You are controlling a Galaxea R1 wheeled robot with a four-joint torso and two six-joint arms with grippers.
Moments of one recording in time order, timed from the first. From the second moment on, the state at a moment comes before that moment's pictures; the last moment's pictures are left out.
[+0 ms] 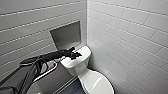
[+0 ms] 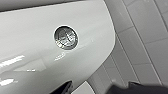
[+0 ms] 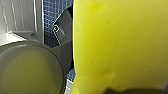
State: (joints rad) left arm 0.10 2.82 -2.28 -0.23 0.48 -0.50; right arm -1.55 2.52 -1.78 0.19 0.33 0.11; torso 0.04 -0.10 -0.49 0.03
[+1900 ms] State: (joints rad) left arm 0.10 2.99 -2.60 -0.20 0.38 -0.49; right arm -1.56 2.52 -1.78 0.19 0.32 0.11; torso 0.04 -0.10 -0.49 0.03
